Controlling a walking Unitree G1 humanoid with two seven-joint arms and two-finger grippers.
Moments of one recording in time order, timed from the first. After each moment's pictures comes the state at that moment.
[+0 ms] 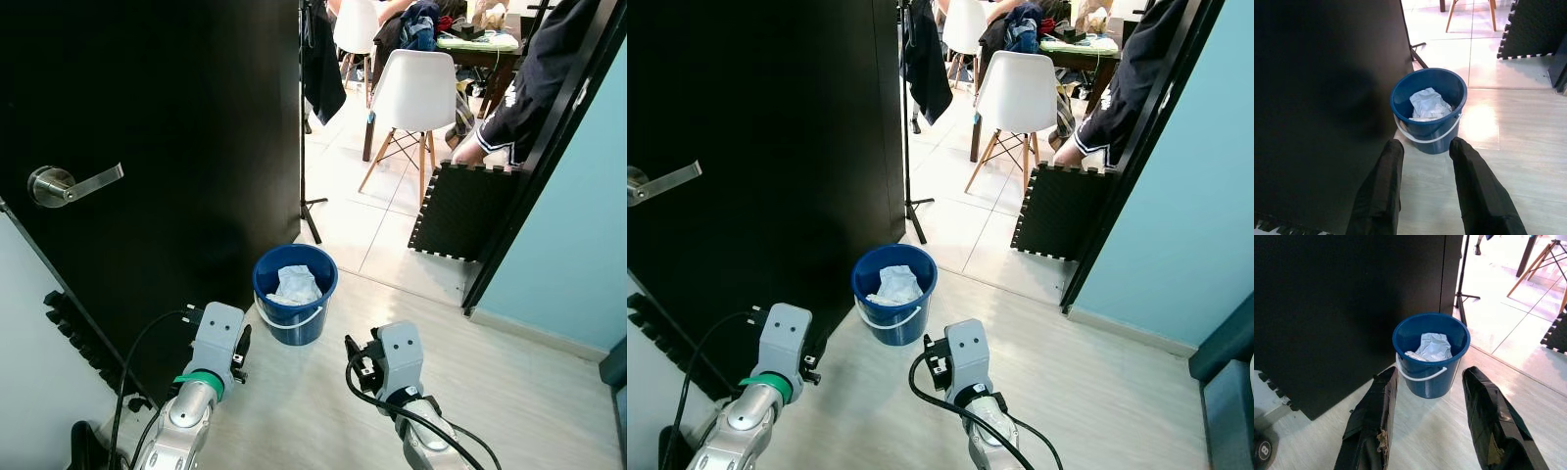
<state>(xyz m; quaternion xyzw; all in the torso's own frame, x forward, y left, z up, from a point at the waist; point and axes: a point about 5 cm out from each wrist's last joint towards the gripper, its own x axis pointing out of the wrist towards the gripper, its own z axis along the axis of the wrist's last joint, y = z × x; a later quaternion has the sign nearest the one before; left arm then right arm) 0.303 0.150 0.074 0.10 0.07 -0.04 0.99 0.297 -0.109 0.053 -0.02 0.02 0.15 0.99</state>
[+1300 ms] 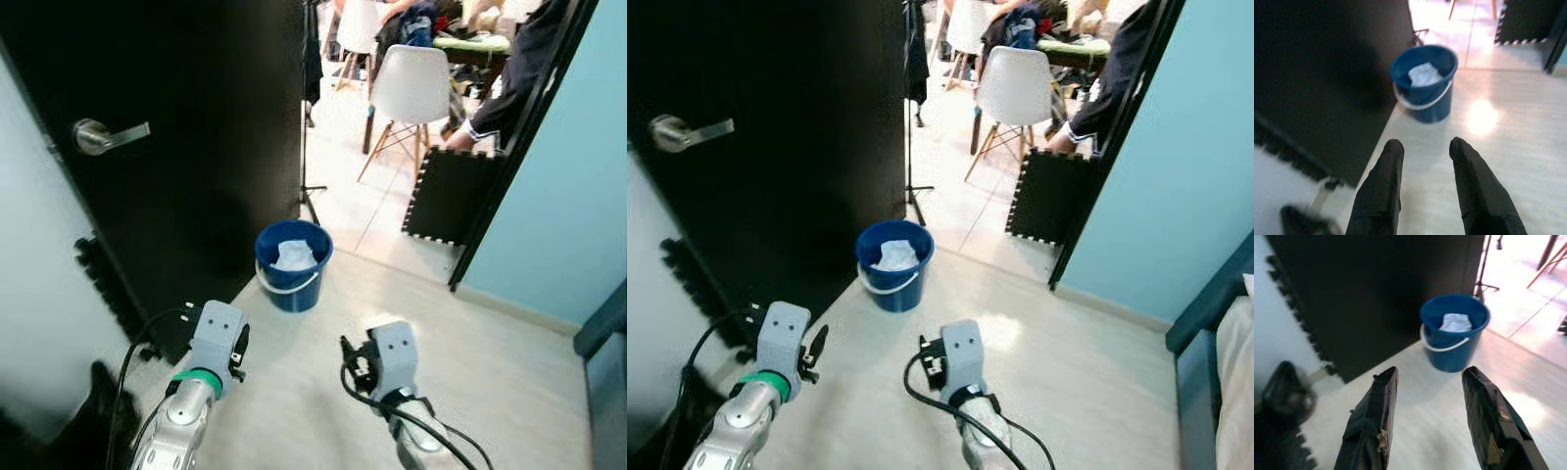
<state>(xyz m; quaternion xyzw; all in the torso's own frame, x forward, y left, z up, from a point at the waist) 0.304 0.152 0.074 0.11 0.07 -0.04 0.99 0.299 -0.104 0.056 -0.01 0.02 0.16 0.99</state>
